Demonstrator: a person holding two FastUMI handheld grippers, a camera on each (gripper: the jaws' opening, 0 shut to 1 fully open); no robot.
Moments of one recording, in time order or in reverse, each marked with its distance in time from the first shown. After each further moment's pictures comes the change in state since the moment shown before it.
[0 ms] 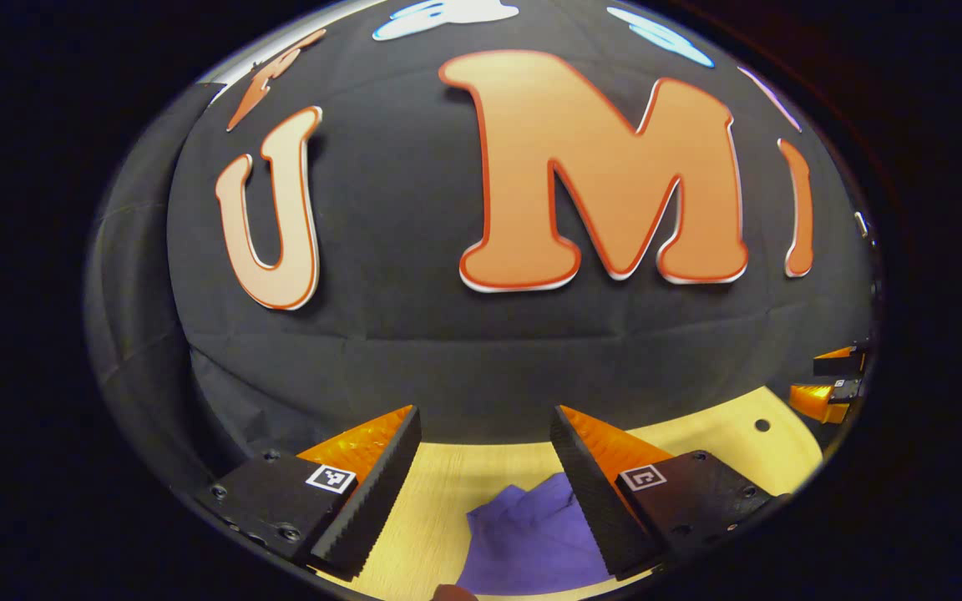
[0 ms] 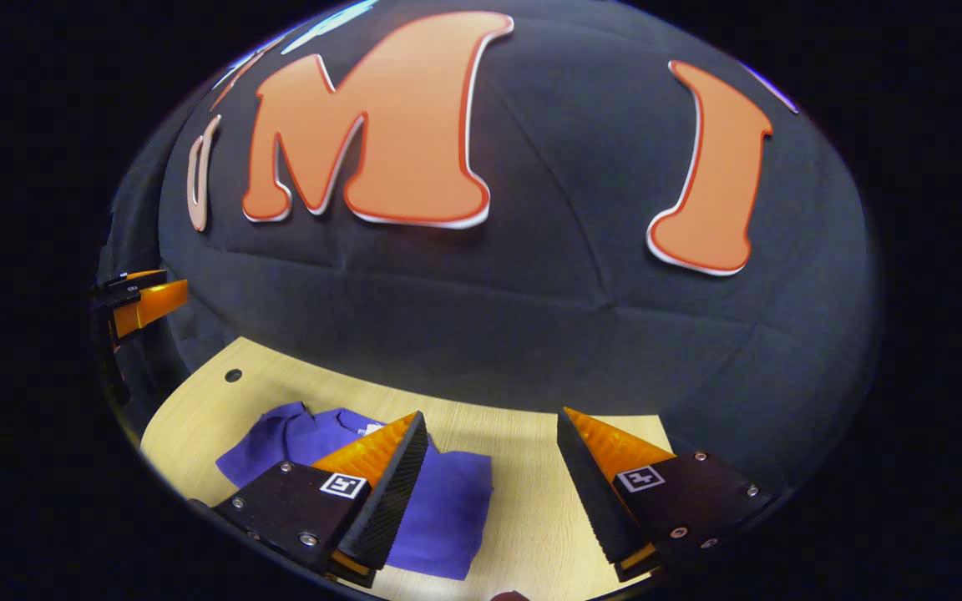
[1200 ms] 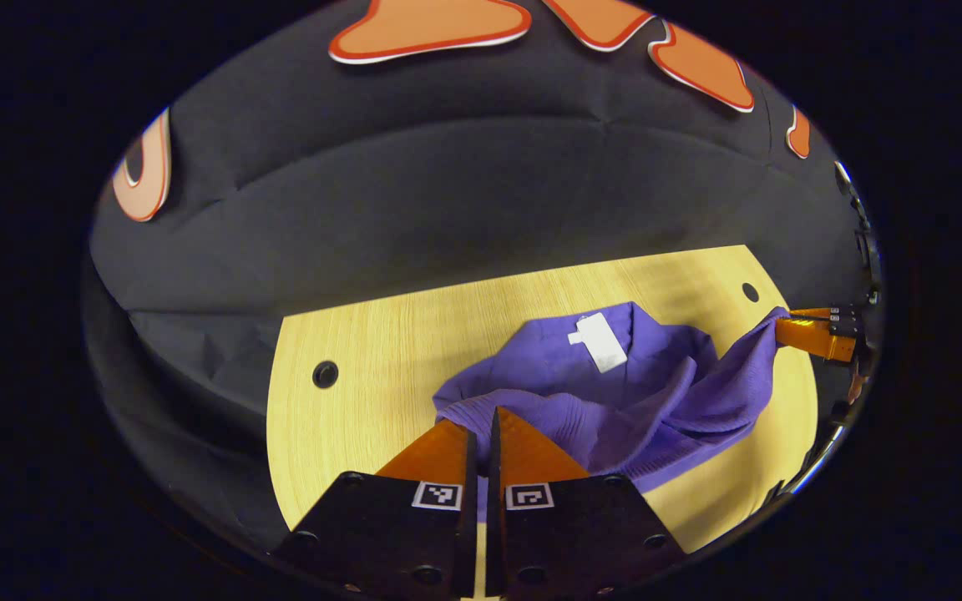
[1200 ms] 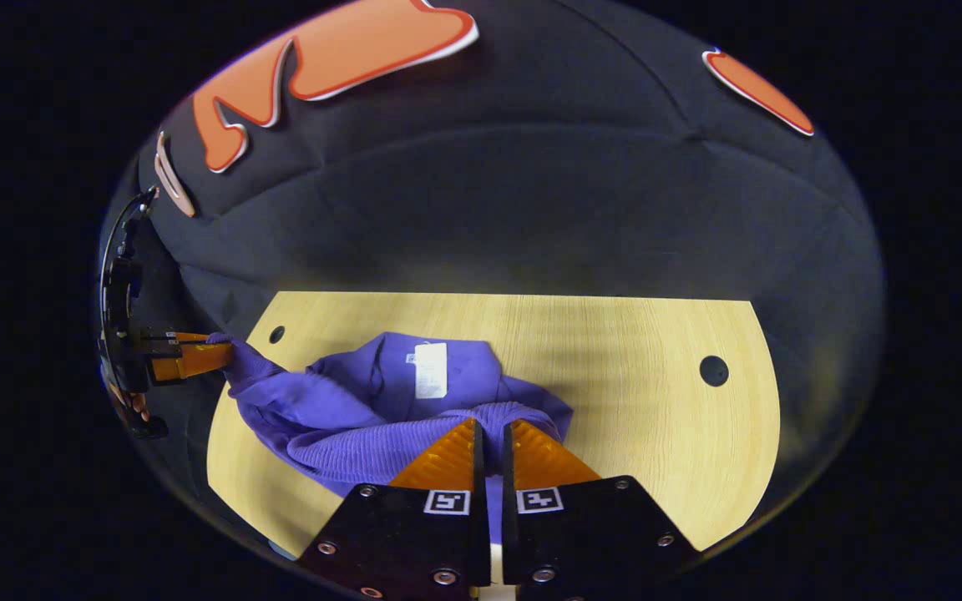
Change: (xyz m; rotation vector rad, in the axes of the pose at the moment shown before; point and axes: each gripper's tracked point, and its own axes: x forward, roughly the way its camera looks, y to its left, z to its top) left arm 0.071 -0.040 -0.159 0.169 0.684 -0.159; right arm 0.078 0.046 -0.109 0.177 0.458 0.221
